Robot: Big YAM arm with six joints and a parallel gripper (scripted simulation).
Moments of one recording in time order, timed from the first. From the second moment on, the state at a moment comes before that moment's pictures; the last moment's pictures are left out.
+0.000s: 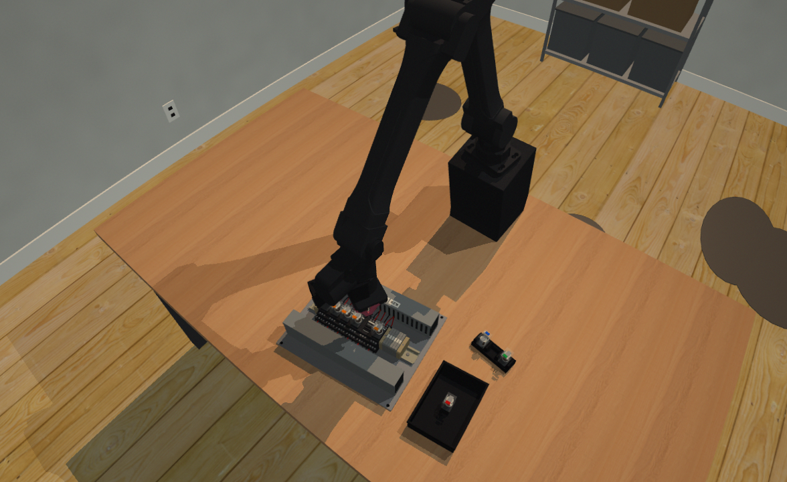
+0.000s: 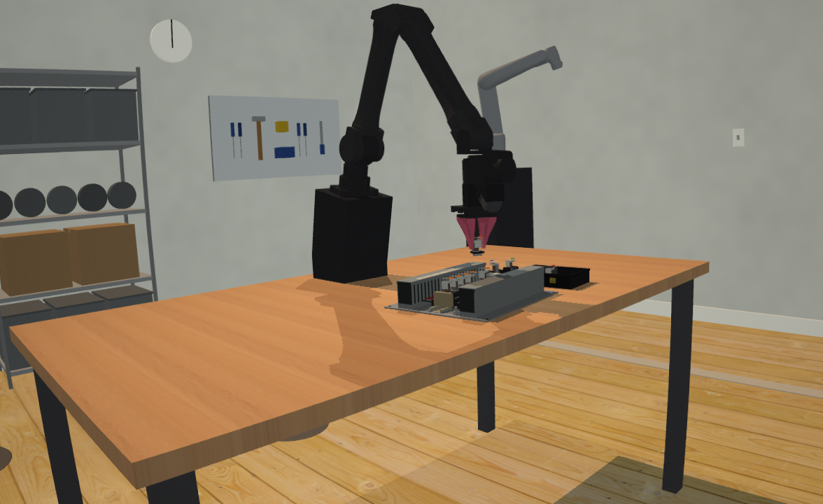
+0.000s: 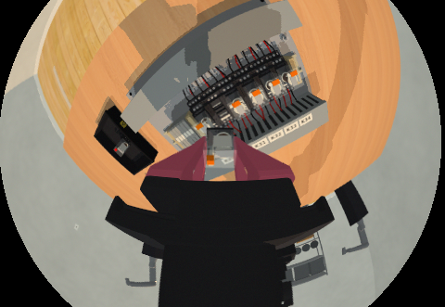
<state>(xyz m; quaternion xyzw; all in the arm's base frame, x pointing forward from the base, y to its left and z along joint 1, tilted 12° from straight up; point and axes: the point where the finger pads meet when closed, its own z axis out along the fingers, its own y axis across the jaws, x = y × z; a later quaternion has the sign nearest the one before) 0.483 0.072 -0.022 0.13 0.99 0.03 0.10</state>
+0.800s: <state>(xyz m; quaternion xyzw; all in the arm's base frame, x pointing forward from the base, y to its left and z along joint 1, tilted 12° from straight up) 0.483 0.072 -0.022 0.34 0.93 0.05 0.09</state>
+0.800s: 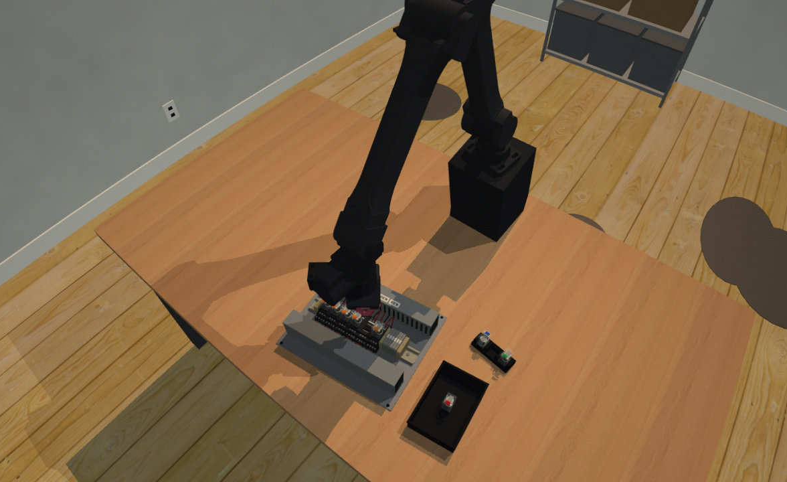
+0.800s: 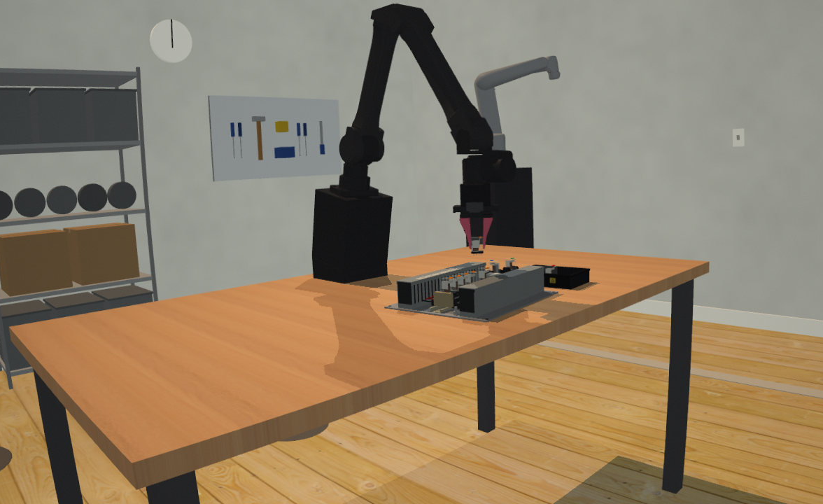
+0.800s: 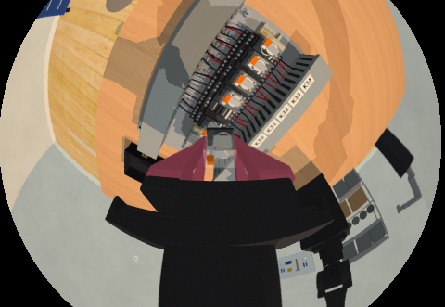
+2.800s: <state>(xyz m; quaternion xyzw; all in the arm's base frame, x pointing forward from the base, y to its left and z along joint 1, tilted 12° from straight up) 0.484 0.072 -0.022 0.58 0.81 0.07 0.07</state>
